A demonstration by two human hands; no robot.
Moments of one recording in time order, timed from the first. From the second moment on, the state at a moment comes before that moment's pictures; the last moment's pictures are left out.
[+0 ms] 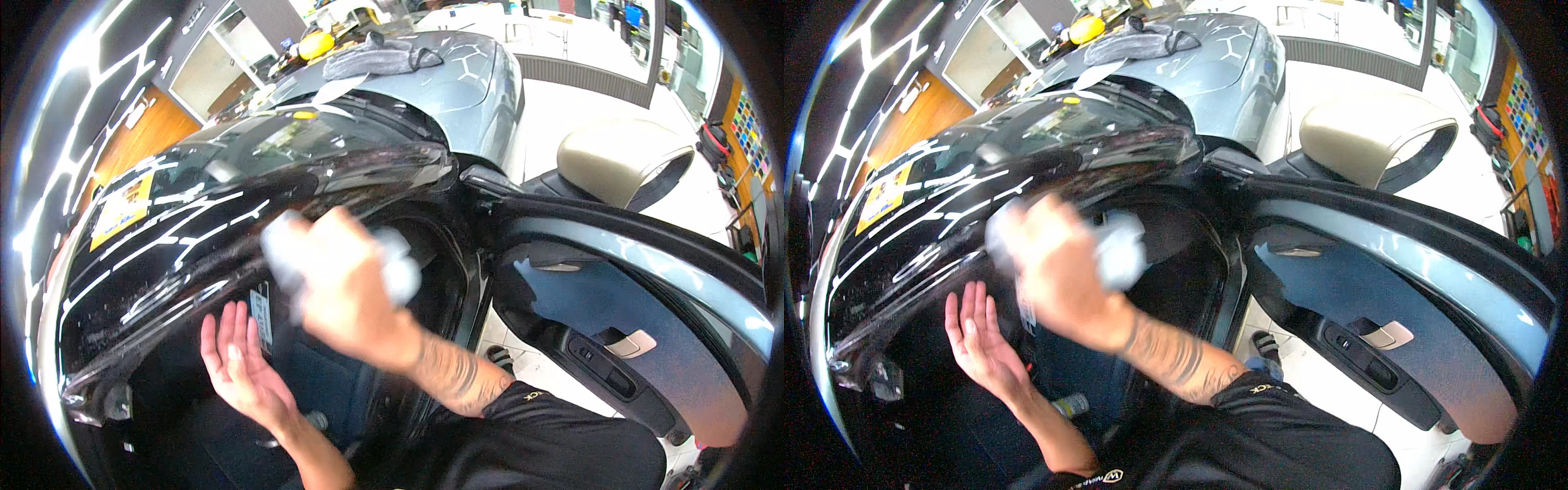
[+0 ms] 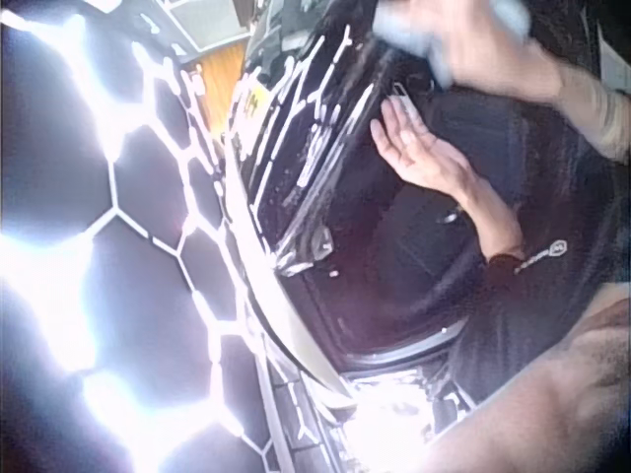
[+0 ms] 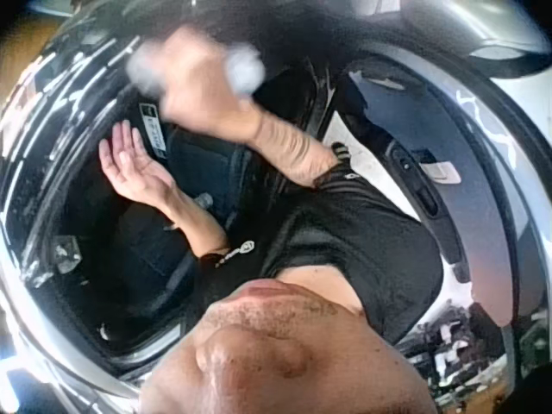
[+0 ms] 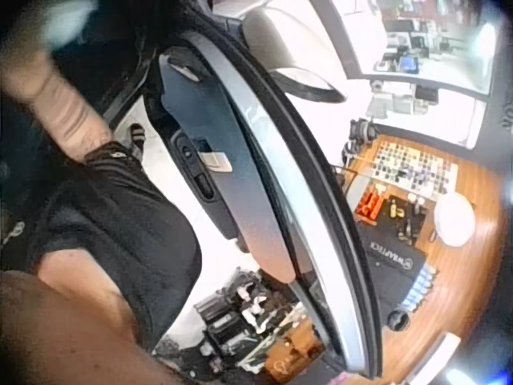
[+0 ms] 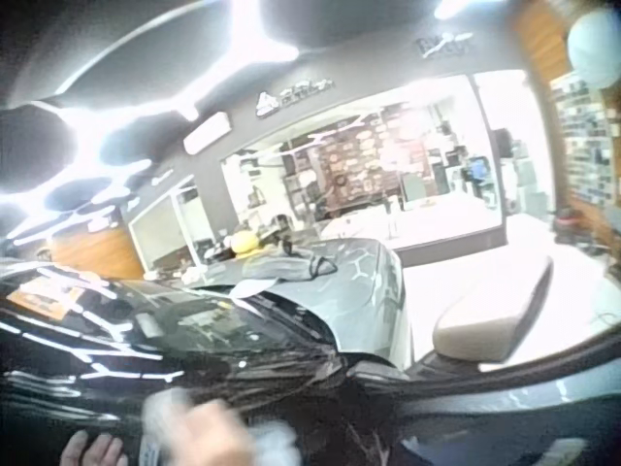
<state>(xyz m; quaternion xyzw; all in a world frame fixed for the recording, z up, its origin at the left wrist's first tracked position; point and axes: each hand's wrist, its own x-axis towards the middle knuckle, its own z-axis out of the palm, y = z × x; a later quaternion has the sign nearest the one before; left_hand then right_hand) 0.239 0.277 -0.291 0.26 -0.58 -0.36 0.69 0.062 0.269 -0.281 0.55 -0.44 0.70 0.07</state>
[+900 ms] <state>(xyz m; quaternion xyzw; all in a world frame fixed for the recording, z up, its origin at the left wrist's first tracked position) 0.294 0.291 -0.198 0.17 -0.37 -0.13 0.90 -0.021 0.254 -0.252 0.56 -0.44 0.70 -0.08</state>
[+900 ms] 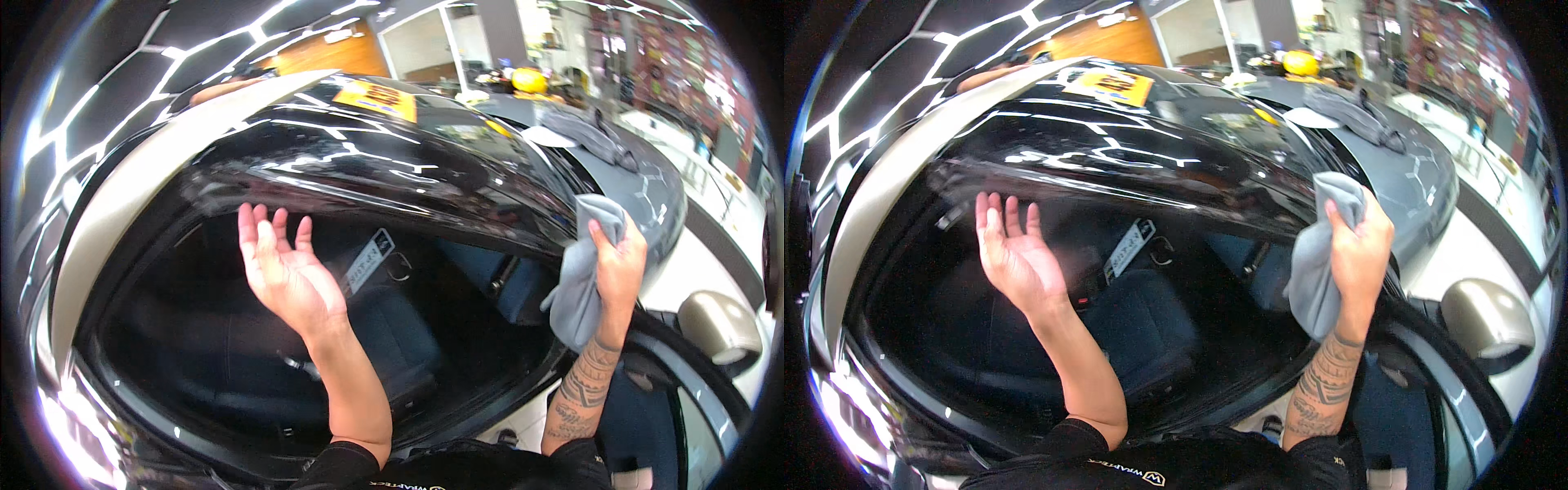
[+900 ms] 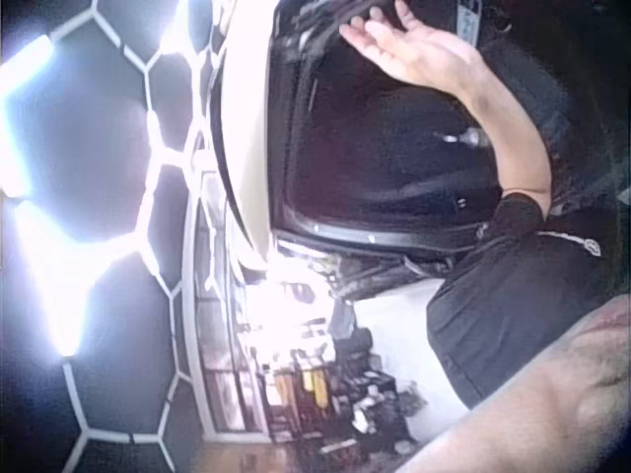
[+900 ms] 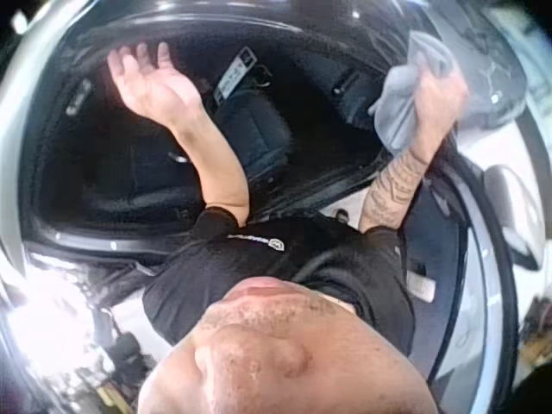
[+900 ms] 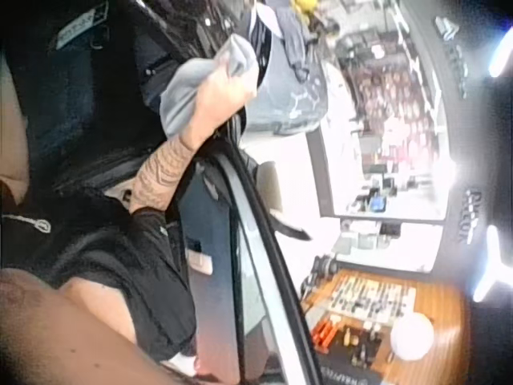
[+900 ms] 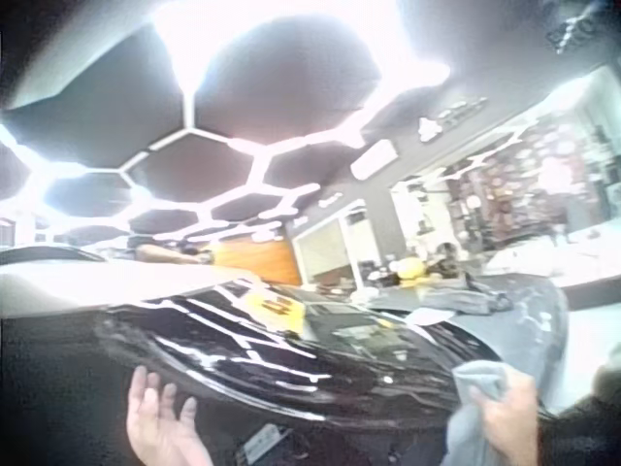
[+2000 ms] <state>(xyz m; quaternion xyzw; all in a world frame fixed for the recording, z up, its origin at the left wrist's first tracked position) 0.231 0.267 -0.229 0.18 -0.43 -0.35 0.81 -0.004 0.210 -0.248 0.63 -0.40 0.66 -0.05</state>
